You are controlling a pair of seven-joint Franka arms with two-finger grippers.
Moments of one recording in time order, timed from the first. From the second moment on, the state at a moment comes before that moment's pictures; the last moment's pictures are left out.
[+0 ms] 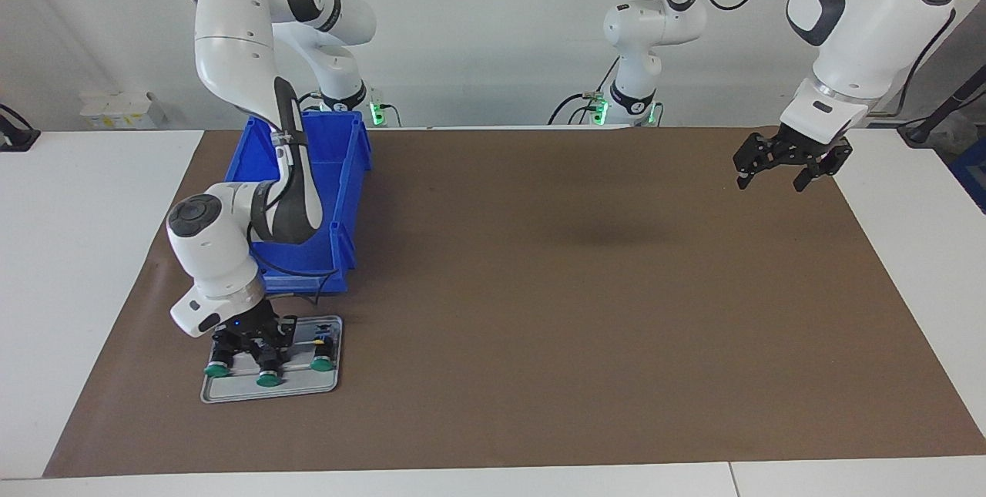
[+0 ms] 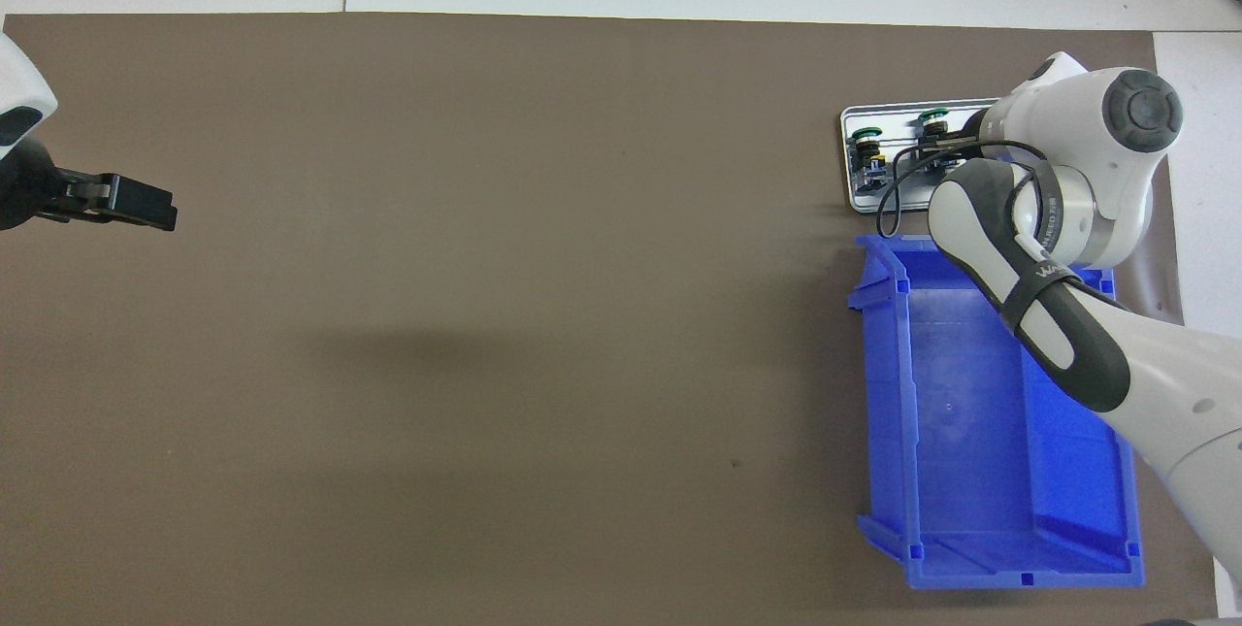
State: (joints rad) left arm 0.05 0.04 -0.08 -1.64 0.00 1.72 0.11; right arm -0.04 0.58 0.00 -1.64 0.01 2.48 -0.12
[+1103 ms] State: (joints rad) left arm 0.05 0.04 -0.08 -1.64 0.00 1.72 0.11; right arm 0.24 0.48 0.00 -1.33 -0.04 2.00 1.53
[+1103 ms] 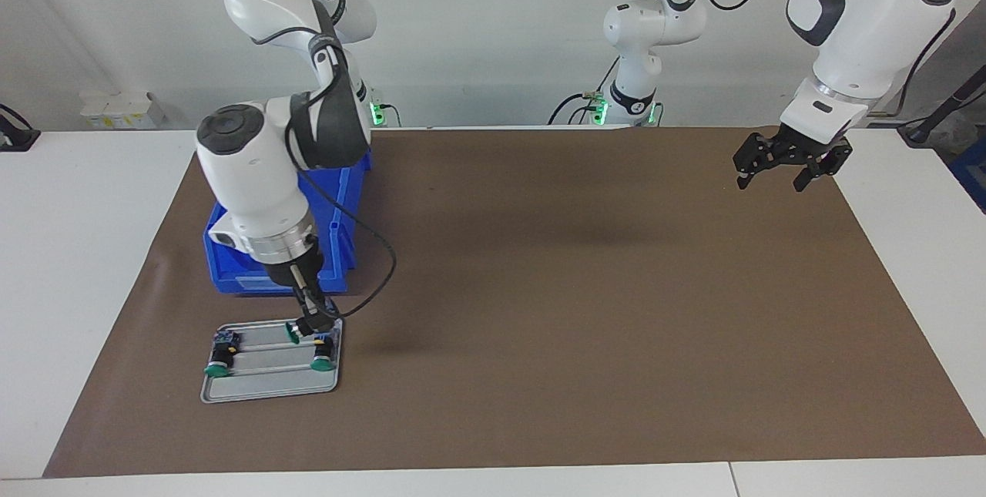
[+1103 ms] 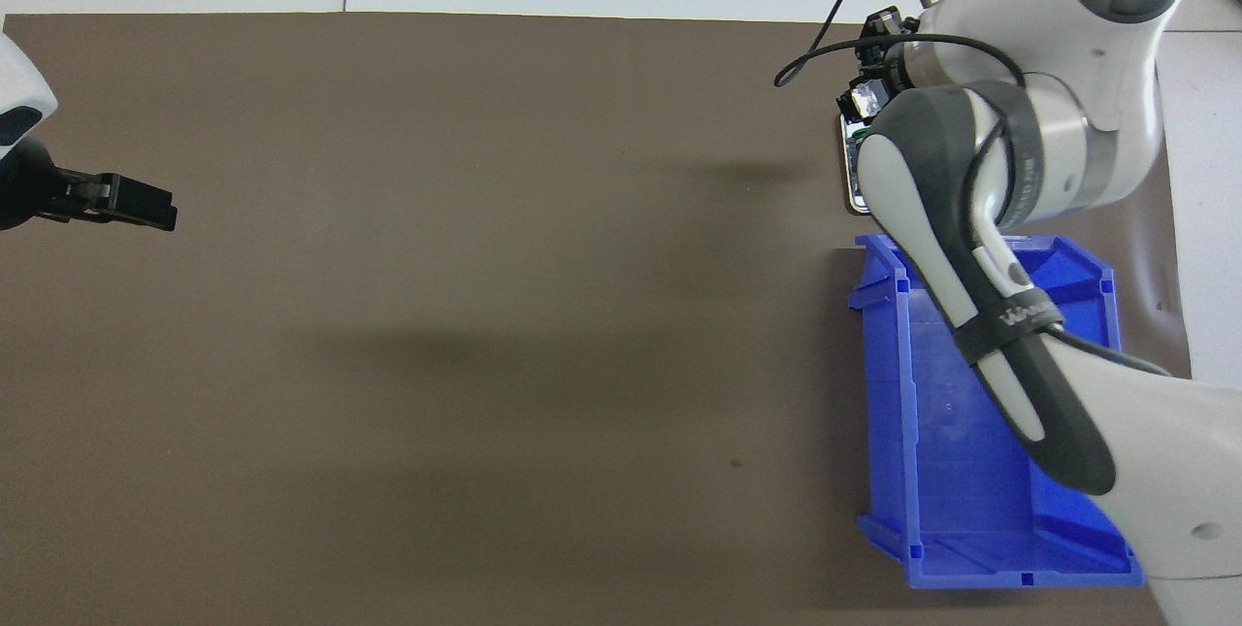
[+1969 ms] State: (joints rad) left arm 0.05 0.04 -0.08 -1.64 0.00 1.72 0.11; right arm 0.69 0.57 0.01 -1.35 -0.15 1.97 2.30
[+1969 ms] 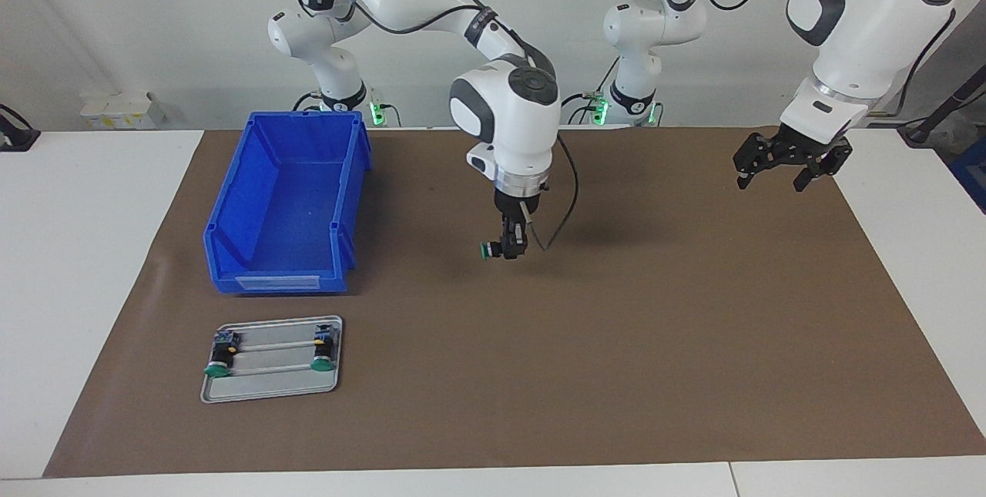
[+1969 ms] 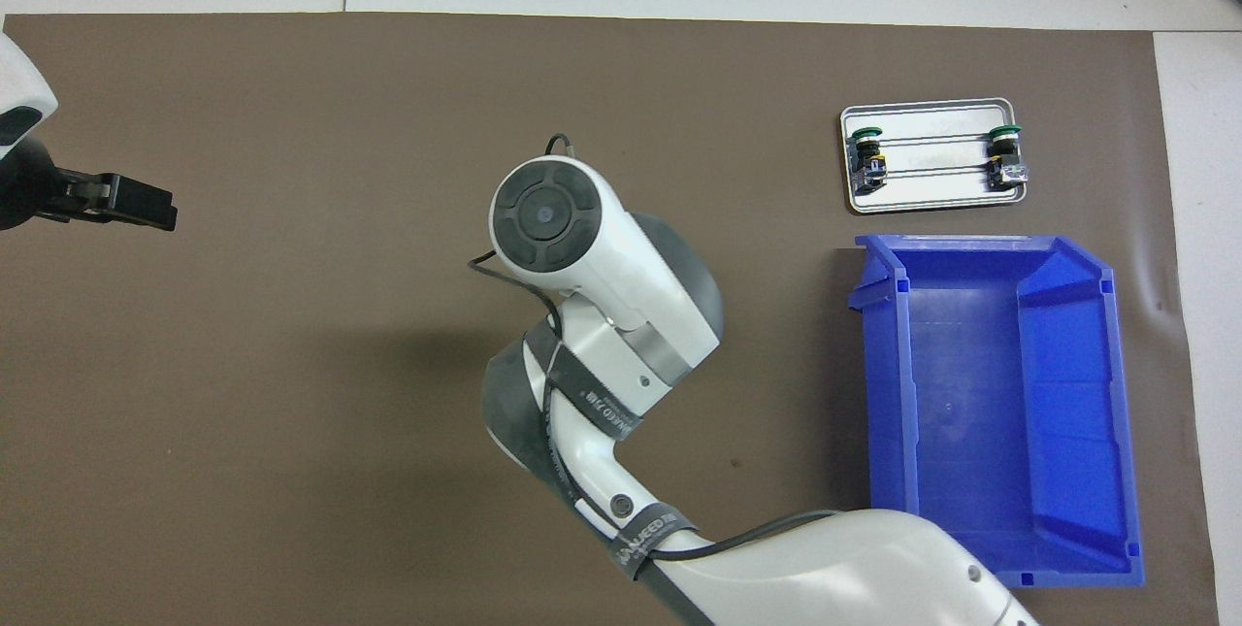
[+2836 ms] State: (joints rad) left arm 0.05 0.04 -0.08 -1.64 0.00 1.72 0.11; right arm 0.80 0.69 0.00 -1.32 -0.16 2.23 2.53
